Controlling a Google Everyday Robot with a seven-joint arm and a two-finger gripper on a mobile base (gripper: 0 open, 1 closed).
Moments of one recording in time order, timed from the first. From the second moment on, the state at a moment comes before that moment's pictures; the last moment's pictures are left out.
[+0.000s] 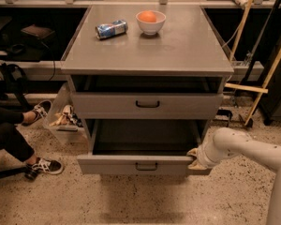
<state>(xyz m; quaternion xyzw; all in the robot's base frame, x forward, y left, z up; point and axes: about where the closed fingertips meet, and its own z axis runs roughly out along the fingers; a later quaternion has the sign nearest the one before) 0.579 -0.247 0.408 -0.69 0.70 0.05 0.19</state>
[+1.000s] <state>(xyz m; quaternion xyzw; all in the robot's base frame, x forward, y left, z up) 0.555 -0.249 0.403 -0.68 0.71 0.05 0.19</state>
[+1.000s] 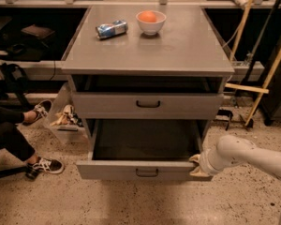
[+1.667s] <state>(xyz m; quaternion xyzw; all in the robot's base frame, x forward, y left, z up) 0.541 -0.250 0.402 -0.67 0.71 0.05 0.19</state>
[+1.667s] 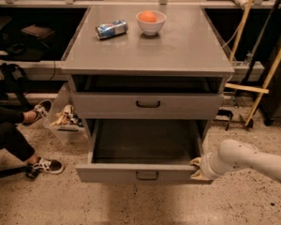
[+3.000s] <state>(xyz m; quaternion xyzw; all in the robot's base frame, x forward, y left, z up) 0.526 -0.248 0.407 -0.66 0.72 0.04 0.20</state>
